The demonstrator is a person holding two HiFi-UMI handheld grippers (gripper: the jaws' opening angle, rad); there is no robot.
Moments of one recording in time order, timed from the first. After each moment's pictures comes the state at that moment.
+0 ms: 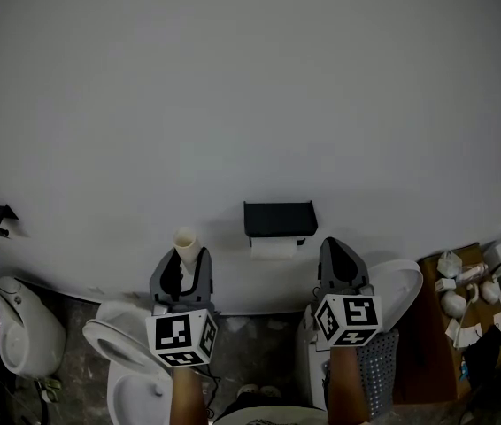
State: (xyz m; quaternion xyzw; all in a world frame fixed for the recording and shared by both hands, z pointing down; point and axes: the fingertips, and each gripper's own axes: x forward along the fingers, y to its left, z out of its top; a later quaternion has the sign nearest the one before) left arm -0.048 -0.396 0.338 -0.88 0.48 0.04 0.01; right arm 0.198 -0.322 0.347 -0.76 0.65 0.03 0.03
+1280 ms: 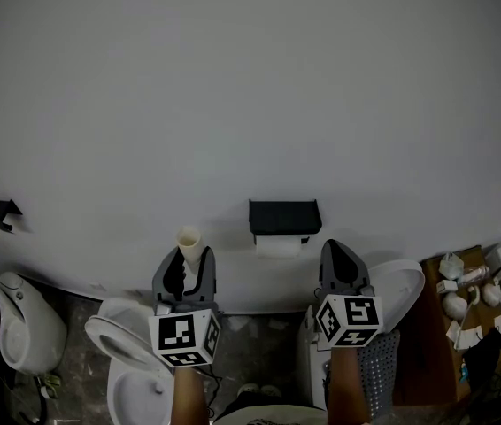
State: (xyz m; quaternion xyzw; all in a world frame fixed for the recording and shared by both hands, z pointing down) left arm -0.055 -0.387 0.334 -0.87 0.48 0.04 0.02; right arm 0.189 -0.318 0.352 -0.75 0.66 0.02 0.02
